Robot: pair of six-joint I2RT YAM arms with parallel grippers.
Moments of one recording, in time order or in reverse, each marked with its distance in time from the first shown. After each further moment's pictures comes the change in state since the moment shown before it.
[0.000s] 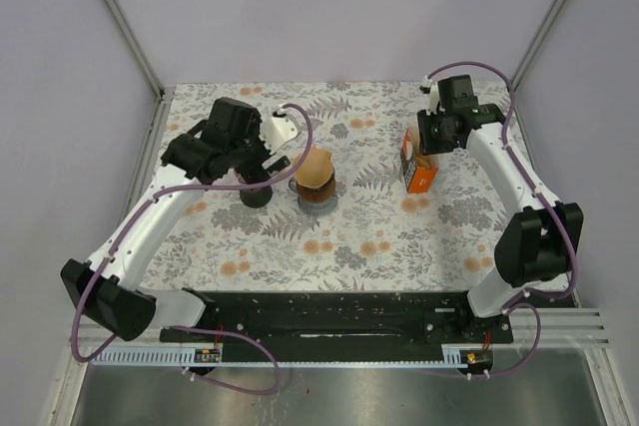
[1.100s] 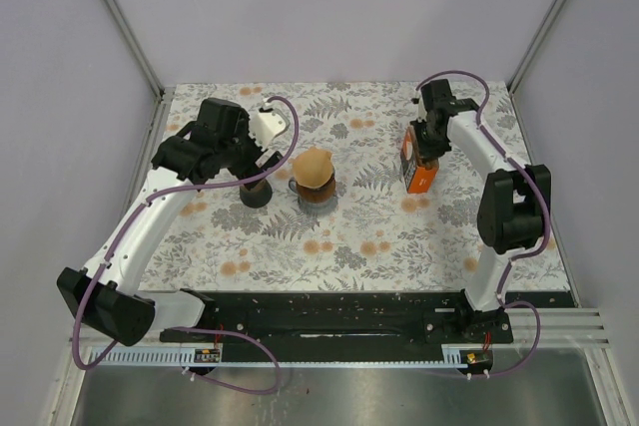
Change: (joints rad) left arm 0.067 -0.050 -0.003 0.003 0.077 -0.117; right arm 0.001 0.278 0.082 -0.018 0.136 -0.006
